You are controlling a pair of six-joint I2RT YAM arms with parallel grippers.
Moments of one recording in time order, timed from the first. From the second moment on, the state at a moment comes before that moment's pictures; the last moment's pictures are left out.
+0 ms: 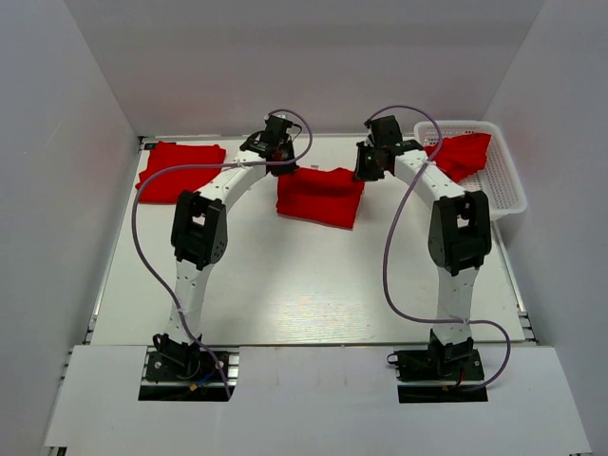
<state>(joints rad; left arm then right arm) -0.44 2.26 2.01 -0.55 -0.10 -0.51 0.32 2.06 1.75 -0.56 -0.15 0.30</state>
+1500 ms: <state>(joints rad) -0.39 2.44 2.03 -0.41 0.04 -0.12 0.30 2.01 1.61 -0.45 -0.17 0.23</state>
